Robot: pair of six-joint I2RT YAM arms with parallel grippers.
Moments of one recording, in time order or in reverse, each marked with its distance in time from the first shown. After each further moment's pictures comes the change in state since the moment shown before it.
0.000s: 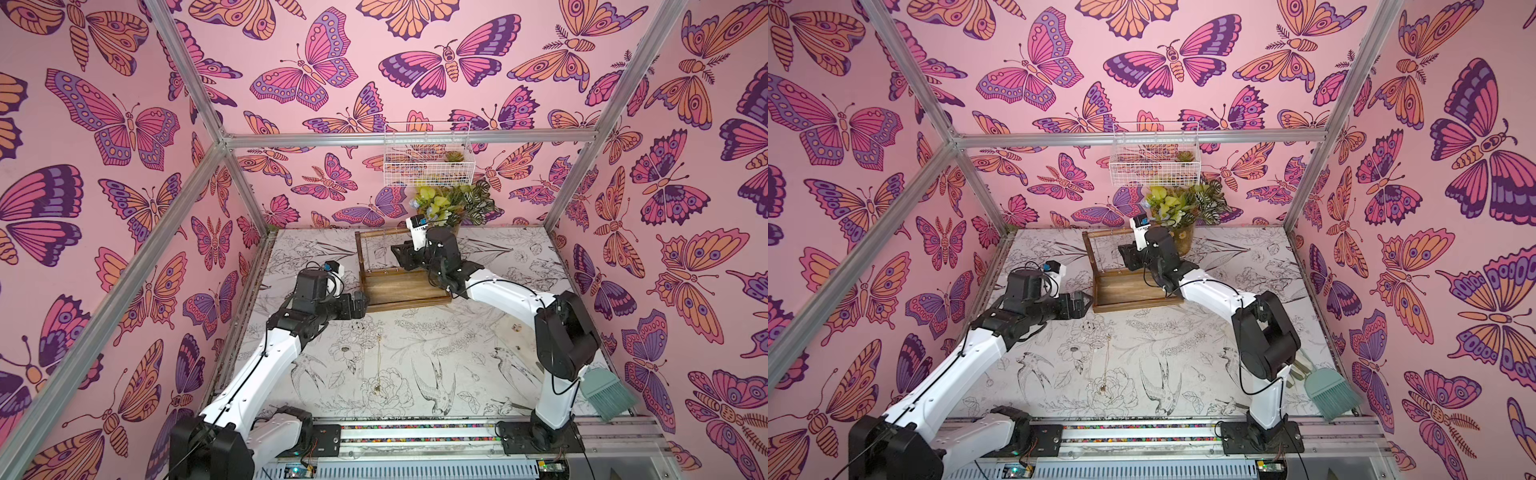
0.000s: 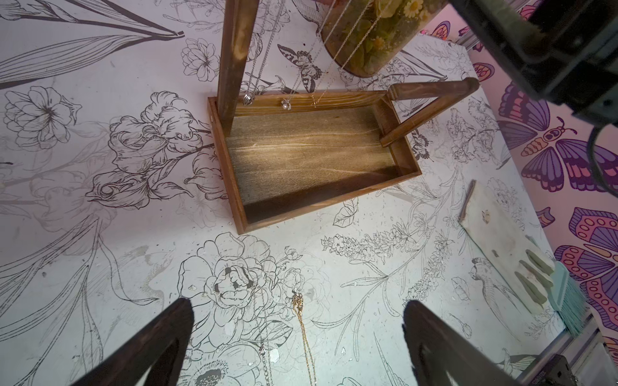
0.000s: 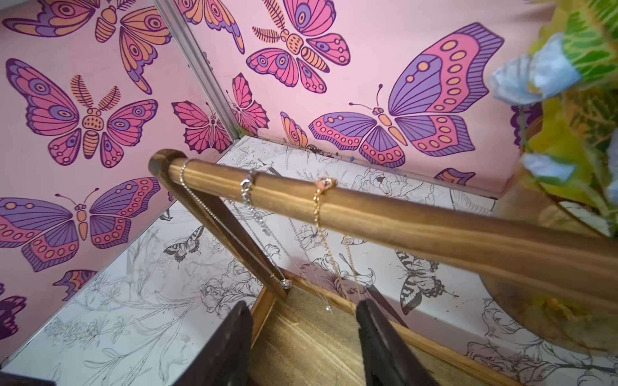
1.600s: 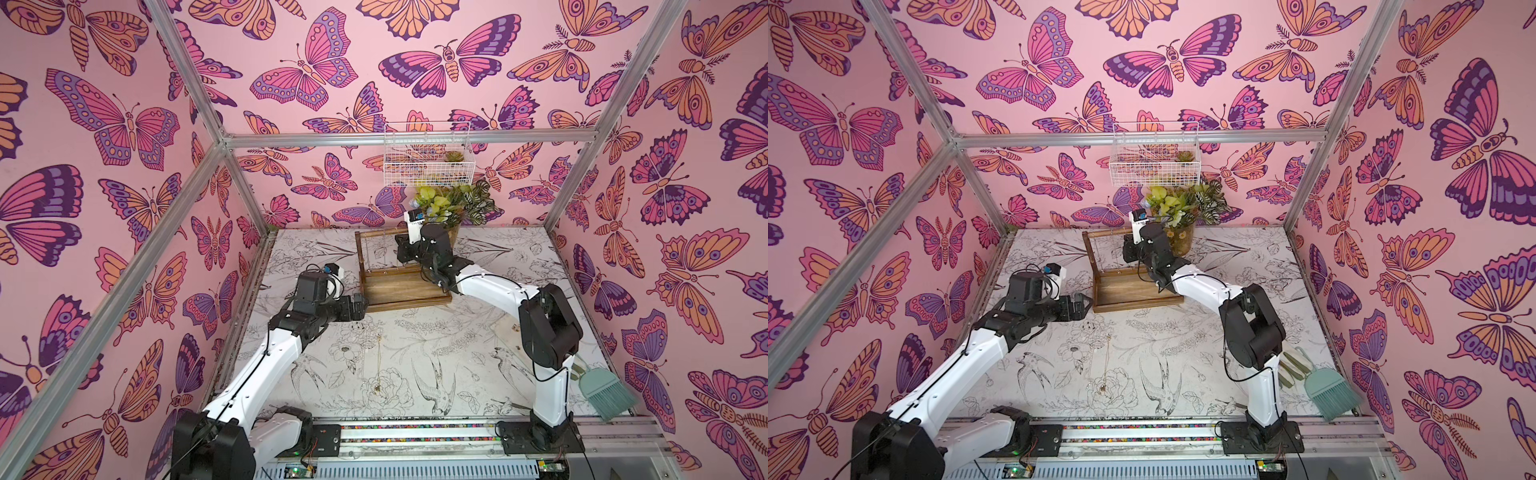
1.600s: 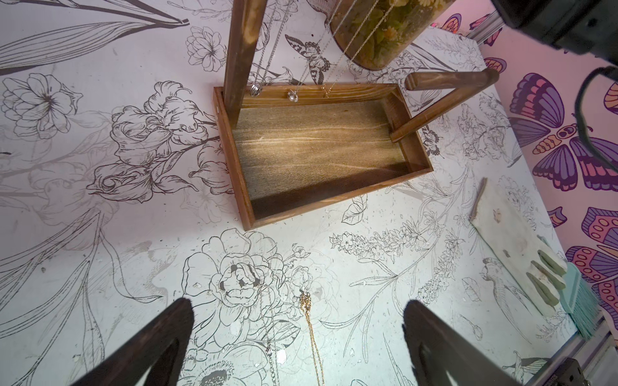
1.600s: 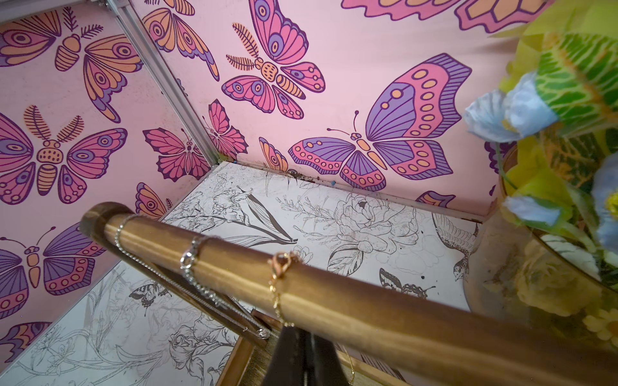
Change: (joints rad) left arm 0.011 0.011 -0.033 0.028 0.000 0.006; right arm 0.000 0.109 0.101 0.052 0.068 0.017
